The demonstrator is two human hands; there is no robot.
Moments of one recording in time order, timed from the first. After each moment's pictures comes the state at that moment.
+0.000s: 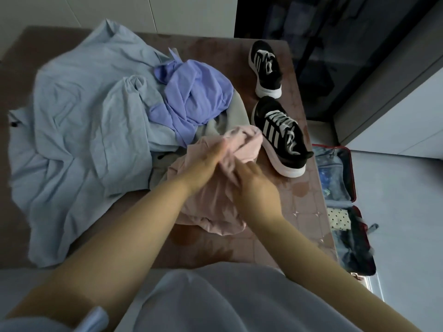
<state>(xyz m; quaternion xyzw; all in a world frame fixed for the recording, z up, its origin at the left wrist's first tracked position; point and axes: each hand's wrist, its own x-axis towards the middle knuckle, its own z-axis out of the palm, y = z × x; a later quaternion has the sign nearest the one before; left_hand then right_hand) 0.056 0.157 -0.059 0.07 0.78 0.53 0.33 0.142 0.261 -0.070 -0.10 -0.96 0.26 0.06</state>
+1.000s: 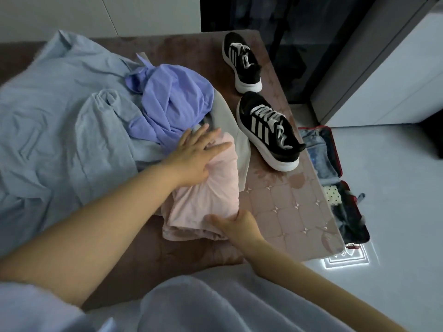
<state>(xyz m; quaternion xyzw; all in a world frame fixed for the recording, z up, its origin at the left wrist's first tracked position) -0.024 0.151 -0.097 0.50 0.86 0.01 0.12 0.151 0.223 -0.123 -0.44 -0.68 0.56 -0.18</state>
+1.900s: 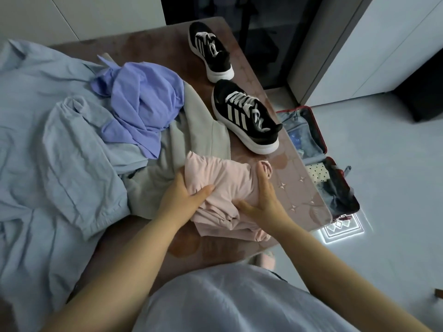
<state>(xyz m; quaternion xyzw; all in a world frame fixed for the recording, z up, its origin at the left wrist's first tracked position) 0.068 0.130 -0.111 0.13 0.87 0.39 0.28 0.198 0.281 -0.130 -0.30 -0.81 0.51 -0.01</state>
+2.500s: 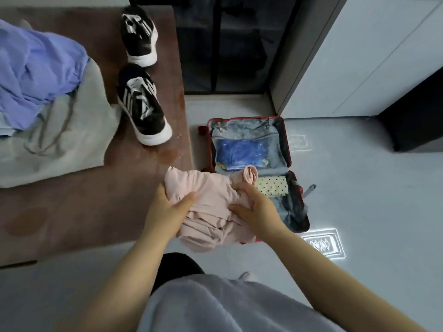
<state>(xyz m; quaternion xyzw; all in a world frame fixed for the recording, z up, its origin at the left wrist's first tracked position) 0.262 0.355 -0.130 -0.07 0.85 0.46 0.25 0.353 0.531 -0.134 -0.25 -0.82 0.51 -0.06</state>
